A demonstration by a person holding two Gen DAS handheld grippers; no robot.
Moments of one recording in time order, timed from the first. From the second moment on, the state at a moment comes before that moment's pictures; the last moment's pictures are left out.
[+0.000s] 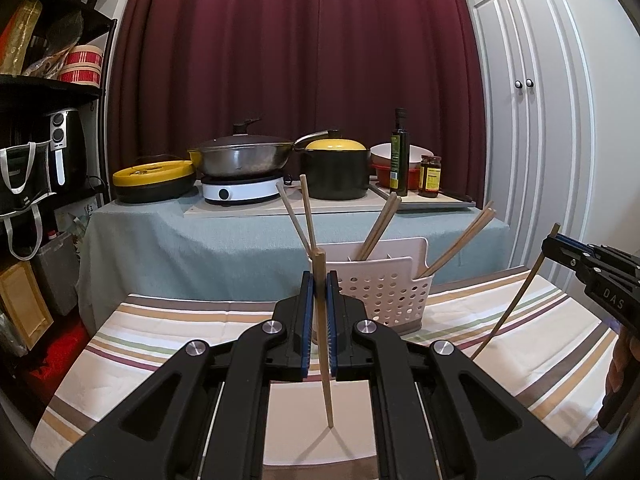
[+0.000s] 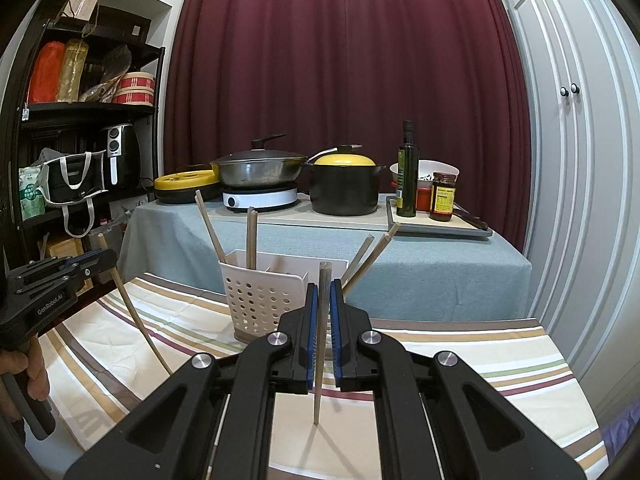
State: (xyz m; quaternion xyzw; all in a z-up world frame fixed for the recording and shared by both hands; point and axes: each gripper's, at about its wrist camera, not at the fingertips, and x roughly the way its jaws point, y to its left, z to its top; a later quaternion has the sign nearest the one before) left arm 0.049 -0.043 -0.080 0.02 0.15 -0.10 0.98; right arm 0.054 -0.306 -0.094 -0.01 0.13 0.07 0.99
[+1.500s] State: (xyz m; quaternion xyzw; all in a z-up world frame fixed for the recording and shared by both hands) left arm 0.098 -0.058 0.042 0.00 -0.01 -0.15 0.99; right arm 0.098 -0.302 0.017 0.00 -0.04 0.11 0.99
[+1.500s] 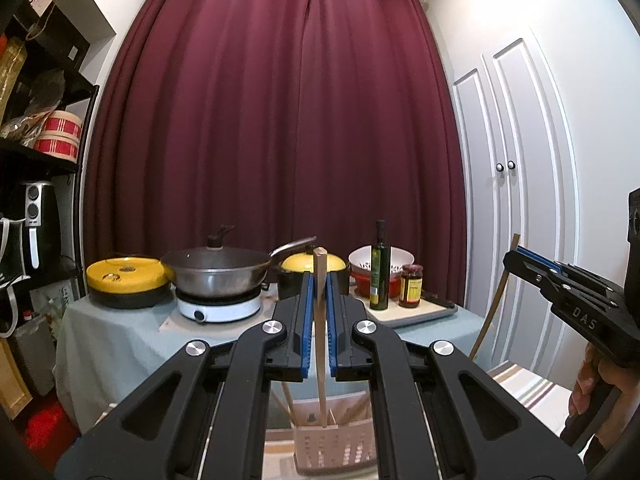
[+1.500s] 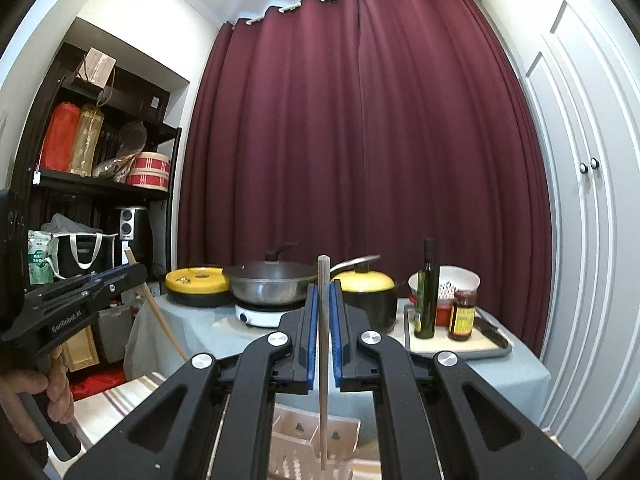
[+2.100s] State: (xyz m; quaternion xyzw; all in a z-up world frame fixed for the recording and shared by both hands) left arm 0.156 -0.070 0.021 0.01 0.03 -0.15 0.99; right arm 0.175 -0.302 -0.001 0.01 -0.03 0.11 0.99
